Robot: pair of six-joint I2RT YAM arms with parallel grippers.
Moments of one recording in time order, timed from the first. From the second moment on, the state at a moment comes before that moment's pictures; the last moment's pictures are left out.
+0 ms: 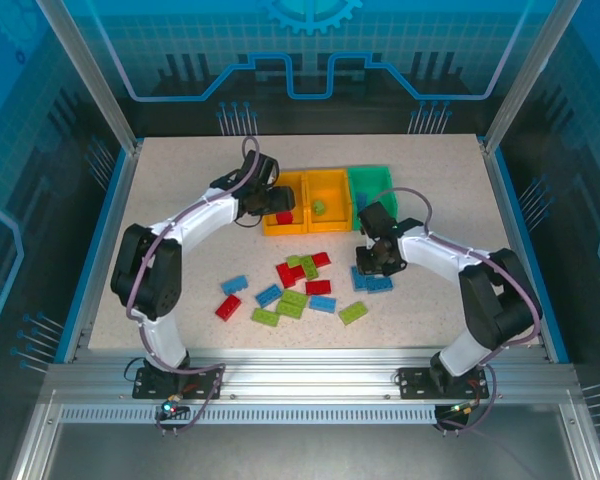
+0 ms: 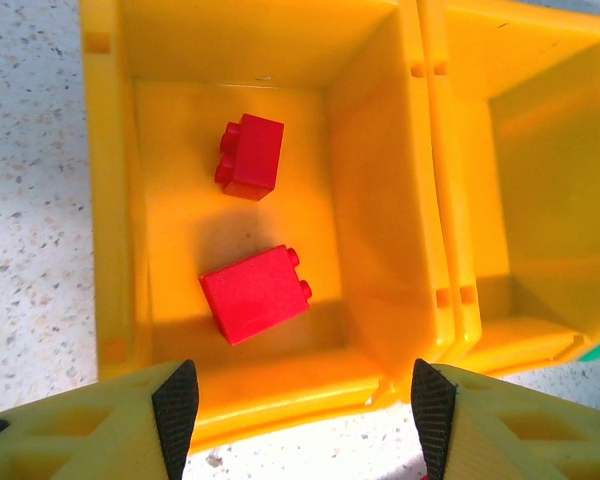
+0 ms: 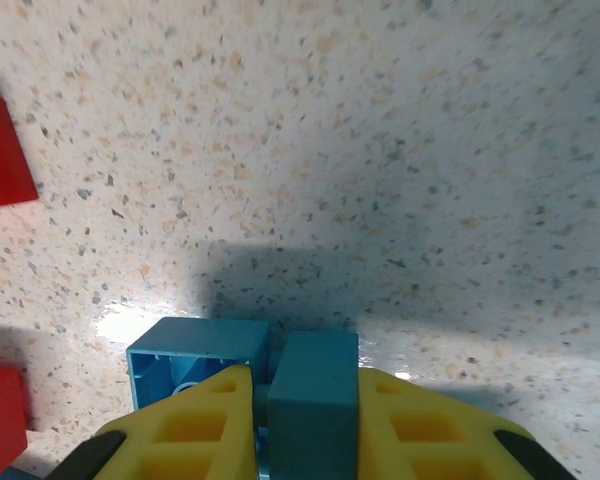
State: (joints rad) left arm -0.39 1.82 1.39 -0.49 0.05 -0.54; right arm 0.45 1.59 0.96 -0.68 0.00 0.38
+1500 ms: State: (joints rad) left arm -0.44 1.76 1.22 -0.47 0.03 -0.54; right arm 0.36 1.76 1.11 -0.66 -0.08 0.28
